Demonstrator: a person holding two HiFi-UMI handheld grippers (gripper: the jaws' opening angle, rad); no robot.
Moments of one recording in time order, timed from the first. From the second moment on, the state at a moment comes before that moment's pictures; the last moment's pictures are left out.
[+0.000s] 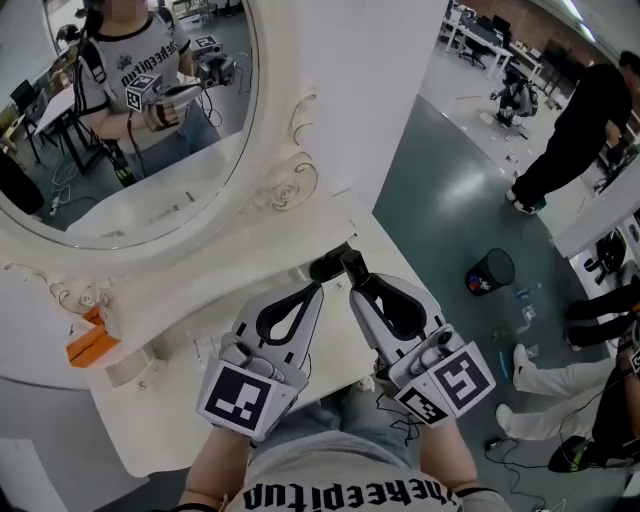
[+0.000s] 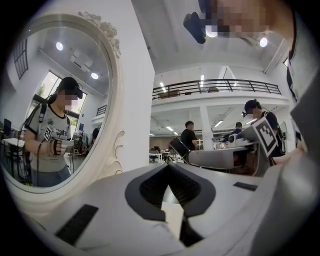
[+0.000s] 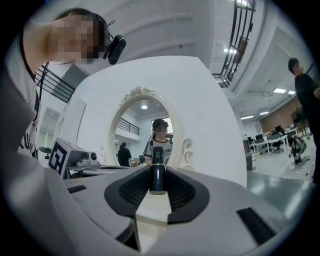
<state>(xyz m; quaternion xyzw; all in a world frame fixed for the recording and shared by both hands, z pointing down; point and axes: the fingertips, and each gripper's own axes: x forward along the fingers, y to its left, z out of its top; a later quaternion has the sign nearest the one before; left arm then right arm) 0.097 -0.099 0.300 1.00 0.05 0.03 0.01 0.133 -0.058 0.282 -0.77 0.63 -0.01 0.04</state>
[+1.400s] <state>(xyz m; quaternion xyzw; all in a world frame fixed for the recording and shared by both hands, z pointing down) 0.123 -0.128 0.304 0.99 -0.14 0.04 0.02 0.190 -0.103 0.297 -0.65 0.76 -0.03 0.01</state>
